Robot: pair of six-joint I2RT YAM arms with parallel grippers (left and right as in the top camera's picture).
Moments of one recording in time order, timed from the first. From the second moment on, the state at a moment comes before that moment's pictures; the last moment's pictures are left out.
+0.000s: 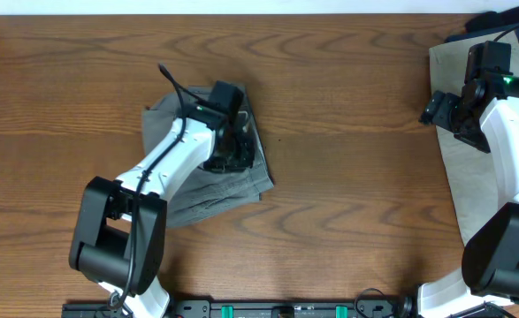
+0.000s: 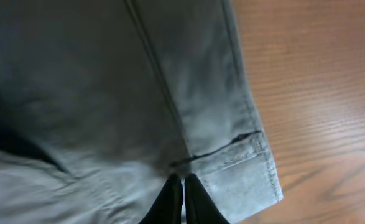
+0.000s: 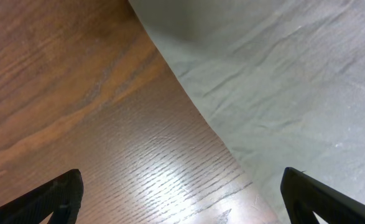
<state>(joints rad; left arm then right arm) -0.38 1.82 1.21 -0.82 0.29 -0.33 -0.18 1.74 1.45 -1.01 0.16 0.36</state>
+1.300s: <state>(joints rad) -0.42 1.44 1.09 -0.53 0.14 -0.33 -0.18 1.74 1.45 -1.01 0.16 0.36</state>
